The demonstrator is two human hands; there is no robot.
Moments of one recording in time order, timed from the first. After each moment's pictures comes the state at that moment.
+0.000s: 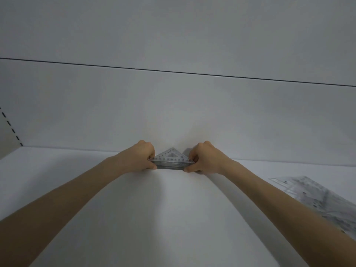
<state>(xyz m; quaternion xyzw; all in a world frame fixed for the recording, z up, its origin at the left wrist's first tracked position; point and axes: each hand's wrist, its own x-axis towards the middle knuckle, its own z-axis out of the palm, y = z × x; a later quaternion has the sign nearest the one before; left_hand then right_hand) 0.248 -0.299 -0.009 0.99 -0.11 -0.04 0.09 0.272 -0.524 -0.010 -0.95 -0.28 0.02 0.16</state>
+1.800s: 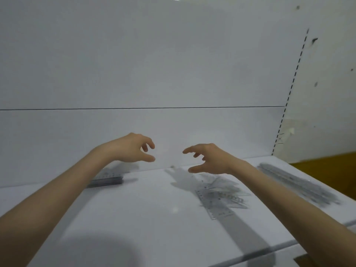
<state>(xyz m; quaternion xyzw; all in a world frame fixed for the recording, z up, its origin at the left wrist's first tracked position) 0.163 -0.472 0.115 0.97 -0.22 -0.02 0.13 0.150 -0.738 0.064 -0.95 -0.20 -0.05 0.21</state>
